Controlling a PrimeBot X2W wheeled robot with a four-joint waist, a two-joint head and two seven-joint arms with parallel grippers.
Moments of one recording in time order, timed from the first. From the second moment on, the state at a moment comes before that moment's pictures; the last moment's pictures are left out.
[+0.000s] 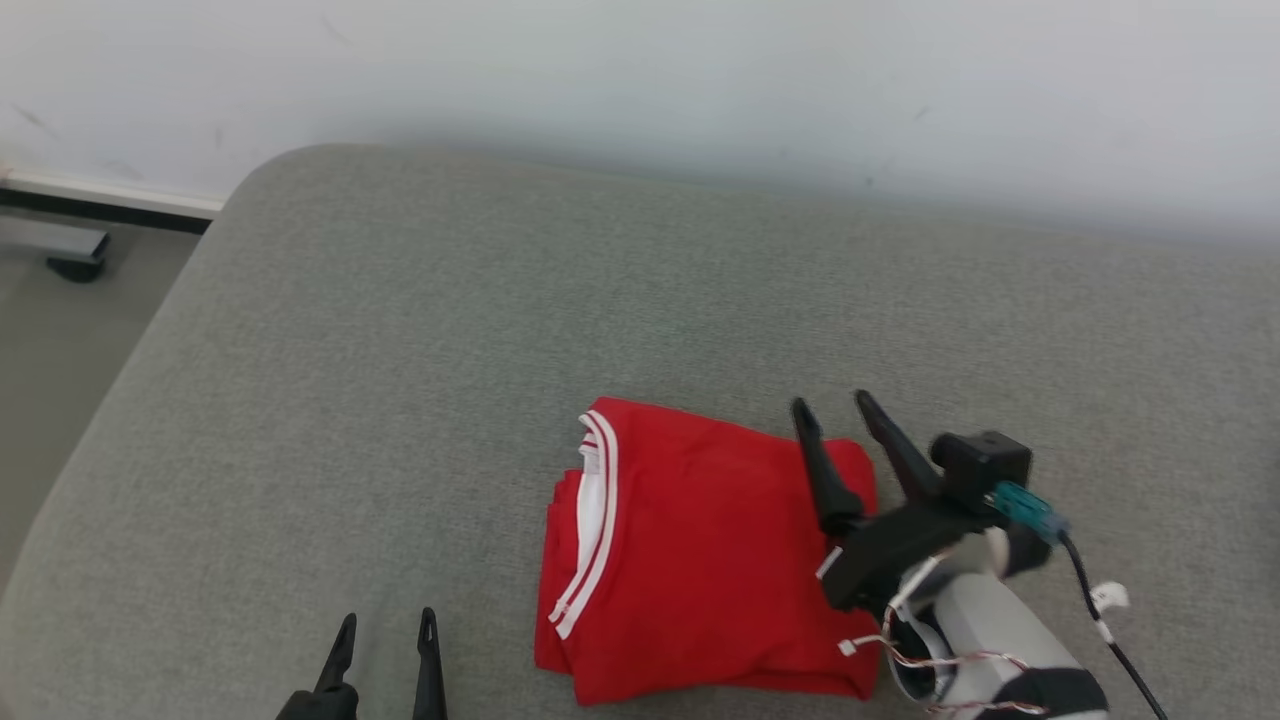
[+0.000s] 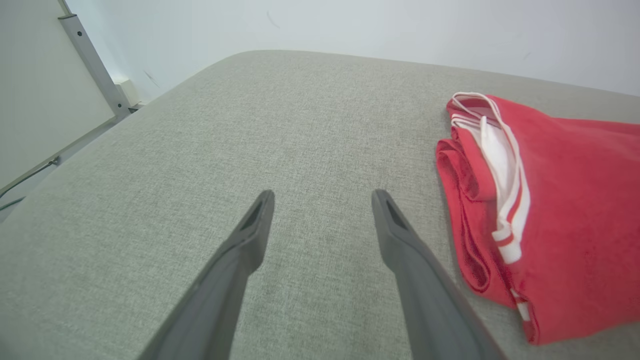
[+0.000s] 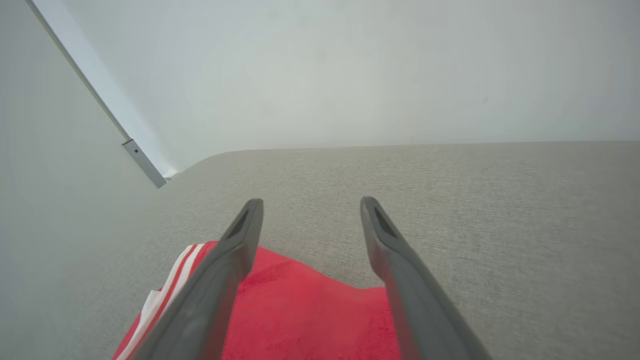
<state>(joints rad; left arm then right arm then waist) -0.04 0.05 -0.13 0.38 -0.17 0.05 -0.26 -0.50 -0.08 0.31 0.71 0.42 0.13 -0.26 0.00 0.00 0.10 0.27</state>
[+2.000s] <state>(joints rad) 0.00 0.05 -0.05 0.32 -0.12 0.02 -0.26 -0.13 -0.05 0.12 0.45 0.15 0.13 -0.26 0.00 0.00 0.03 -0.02</state>
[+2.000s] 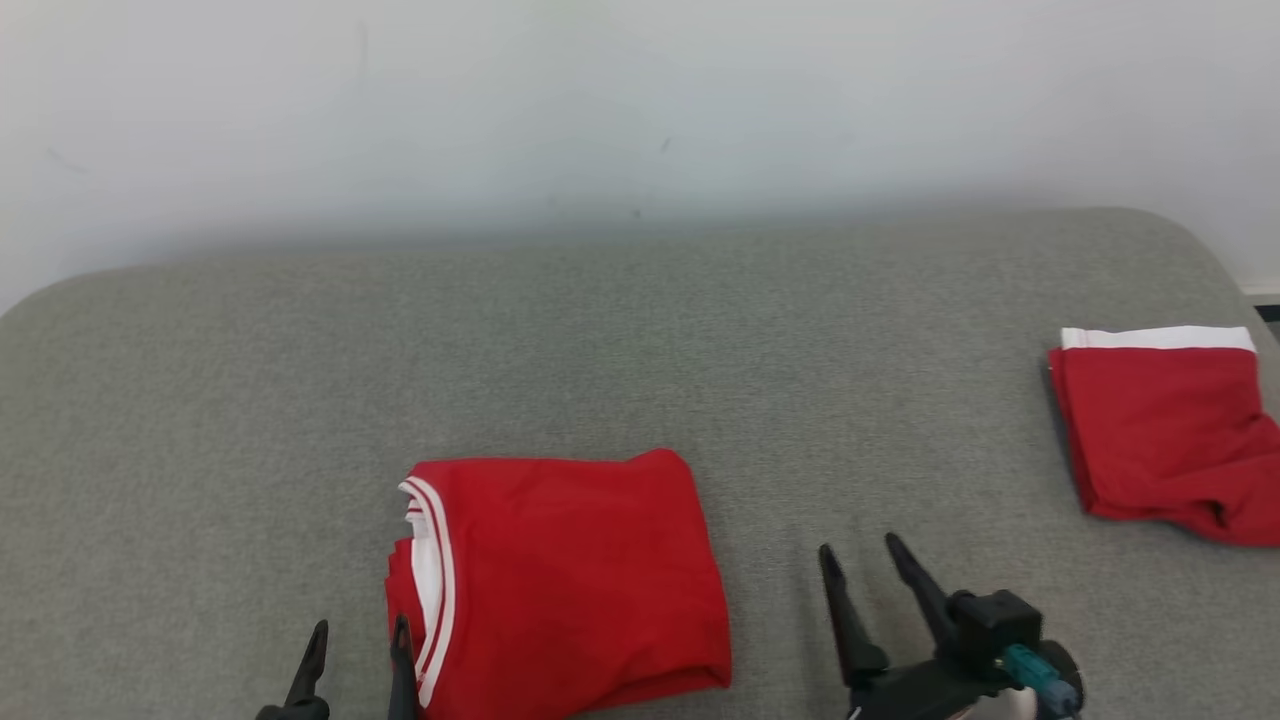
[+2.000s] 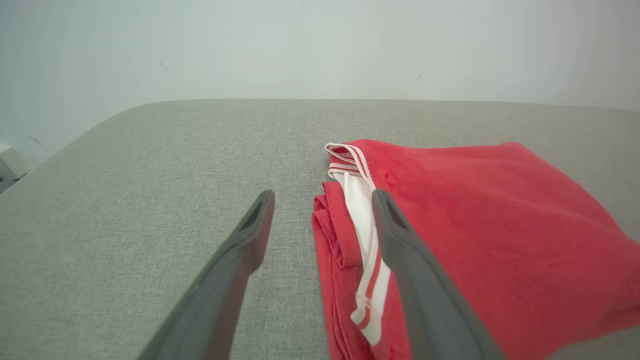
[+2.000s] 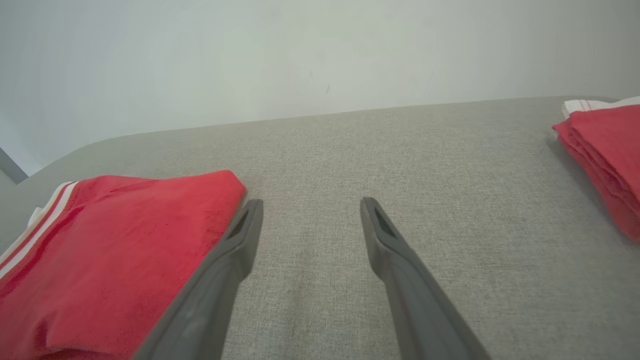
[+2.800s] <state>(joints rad) -0.02 0.05 -0.13 0.32 -0.14 0.02 -0.26 -0.42 -0.05 0.30 0.95 0.34 0.13 -0.26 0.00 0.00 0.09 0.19</state>
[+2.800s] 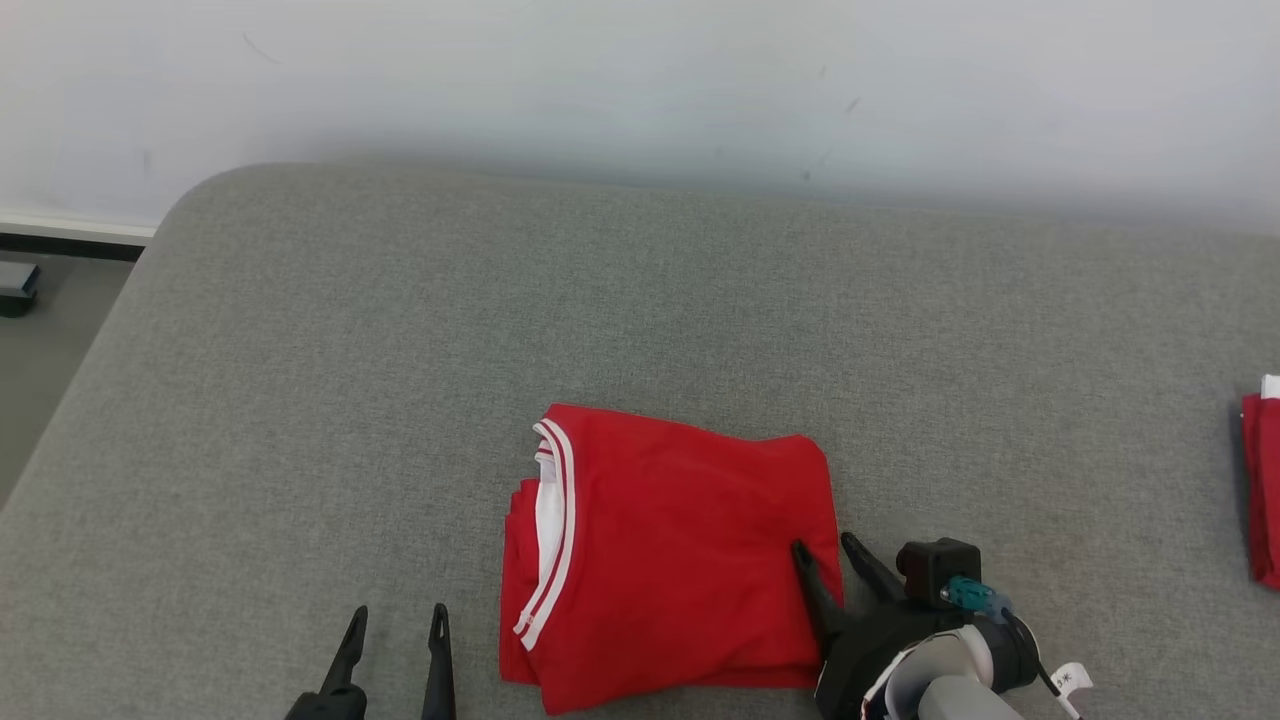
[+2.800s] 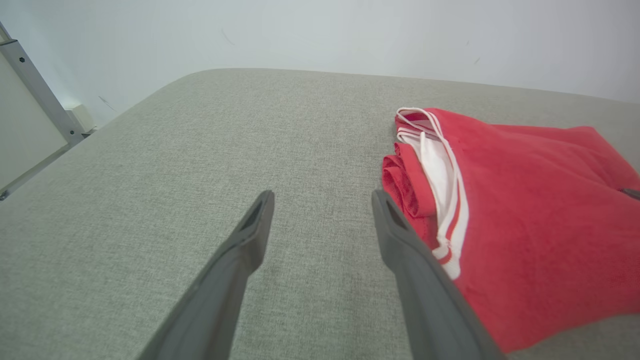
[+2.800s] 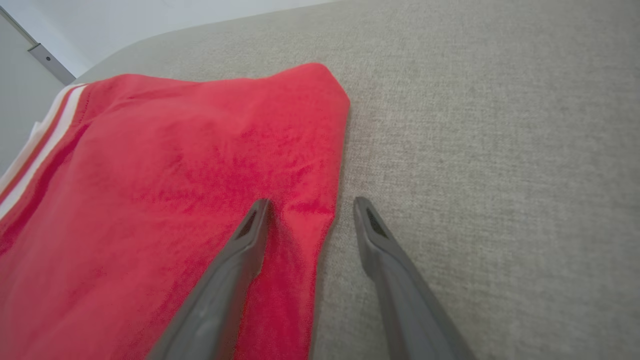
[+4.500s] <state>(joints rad) -0.11 0.05 -0.15 0.31 -0.11 -0.01 -0.26 -0.40 -0.05 0.20 0.82 0.34 0.13 -0.26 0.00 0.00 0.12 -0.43</state>
